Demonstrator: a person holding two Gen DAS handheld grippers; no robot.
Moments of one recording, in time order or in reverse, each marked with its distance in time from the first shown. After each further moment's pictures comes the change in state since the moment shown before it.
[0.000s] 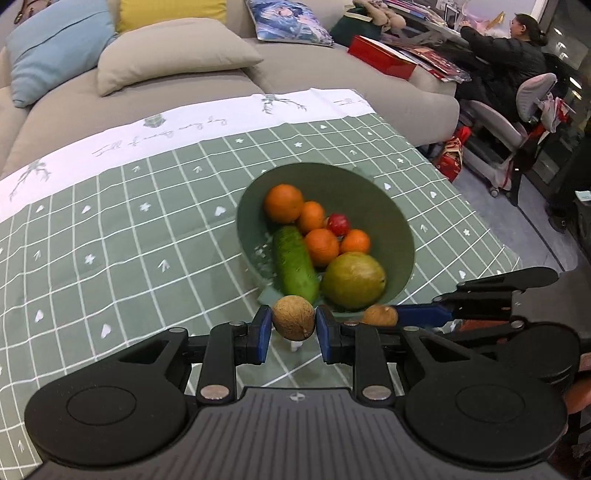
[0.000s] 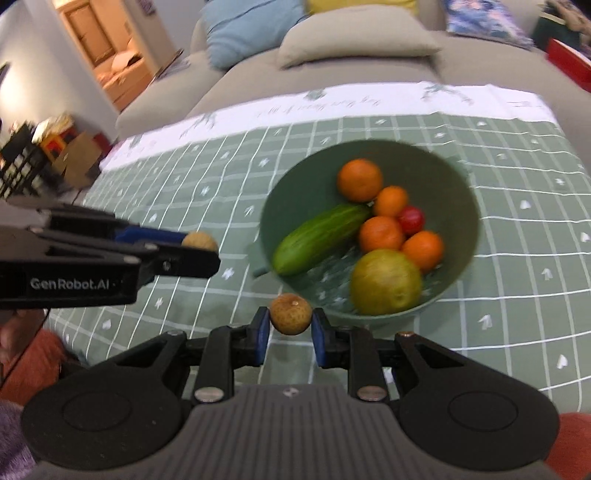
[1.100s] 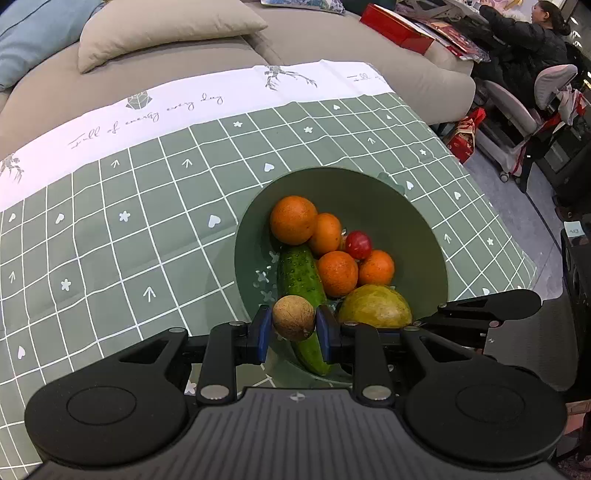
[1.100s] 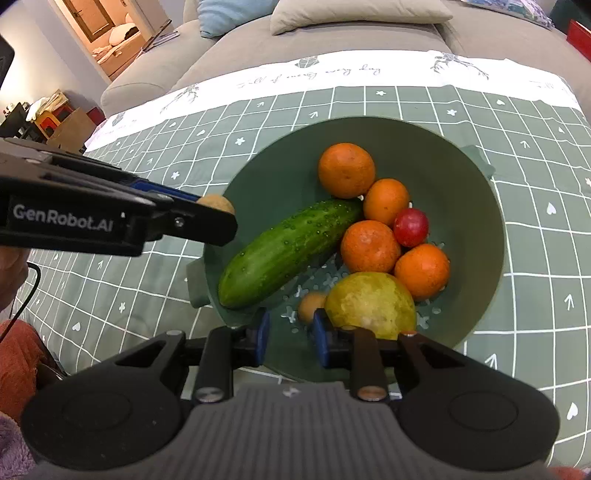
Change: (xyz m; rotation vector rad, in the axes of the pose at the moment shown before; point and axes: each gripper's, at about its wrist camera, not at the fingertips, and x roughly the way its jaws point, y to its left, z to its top) left arm 0.053 0.019 0.054 -0.021 0.133 -0.011; right arm 0.067 -0.028 0.033 -0.021 0.128 0.013
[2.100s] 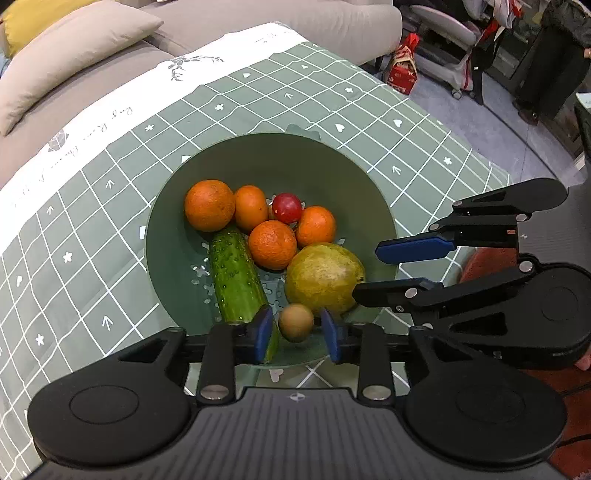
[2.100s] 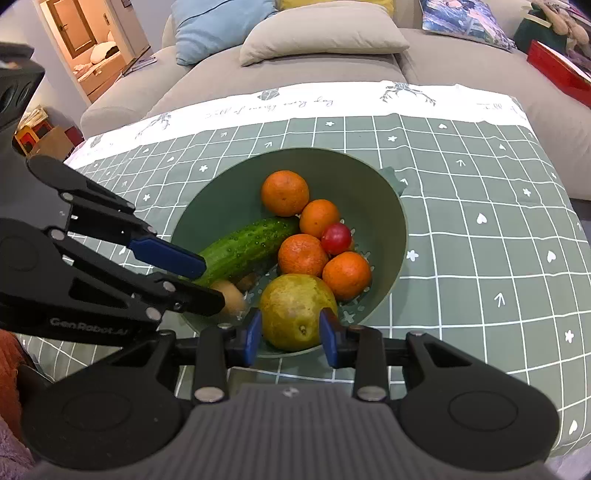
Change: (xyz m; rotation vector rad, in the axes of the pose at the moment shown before) left arm 0.021 -0.052 -0.007 0.301 0.106 -0.040; right arm -0.045 -0.023 -0.015 0.004 -0.094 -0.105
